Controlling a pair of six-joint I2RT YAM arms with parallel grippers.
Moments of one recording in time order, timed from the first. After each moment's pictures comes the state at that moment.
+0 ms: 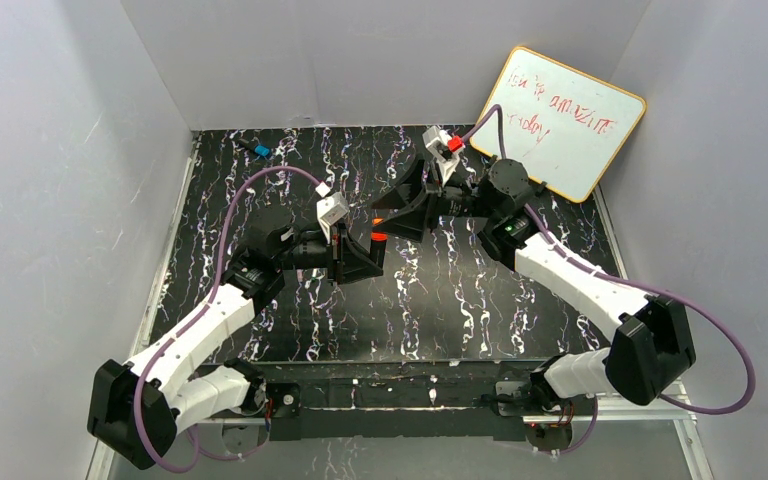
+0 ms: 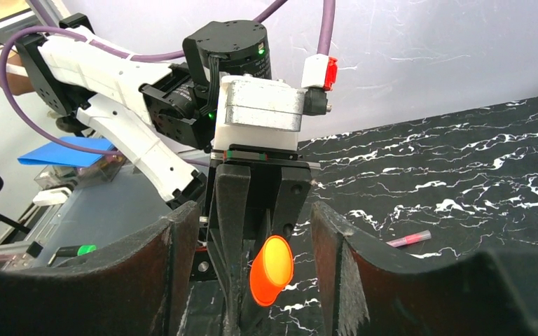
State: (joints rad) left arm -0.51 1.03 0.72 0.13 0.95 -0.31; right arm 0.64 1.34 1.05 0.60 -0.97 0.52
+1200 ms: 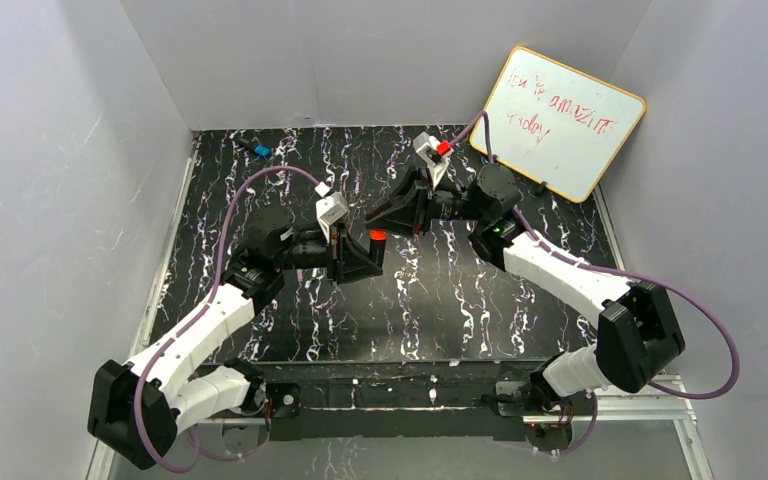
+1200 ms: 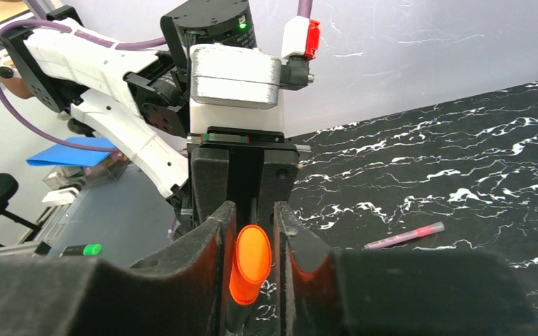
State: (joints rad) left arm -0.50 1.03 0.72 0.13 0.95 -0.31; right arm 0.65 1.41 1.01 0.70 -0.97 0.56
